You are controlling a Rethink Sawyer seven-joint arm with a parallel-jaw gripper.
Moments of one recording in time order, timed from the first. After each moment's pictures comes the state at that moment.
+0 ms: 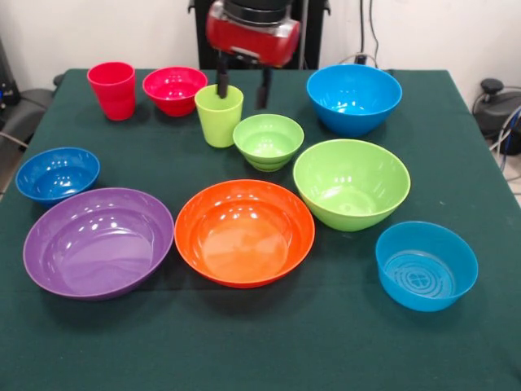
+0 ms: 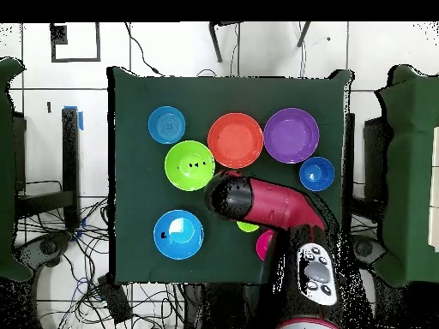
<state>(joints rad) -0.25 -0.70 -0.09 1.77 -0.06 0.44 1.90</state>
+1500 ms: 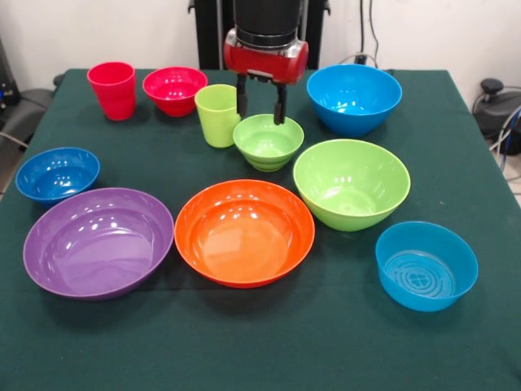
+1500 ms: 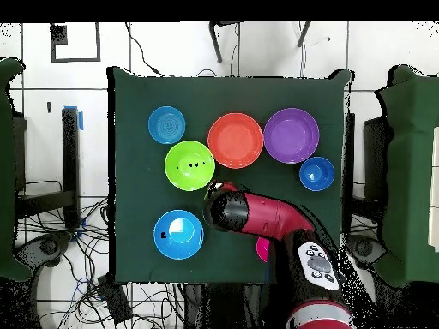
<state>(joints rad) -0.33 -0.66 0.03 1.88 -0.08 0.28 1.90</state>
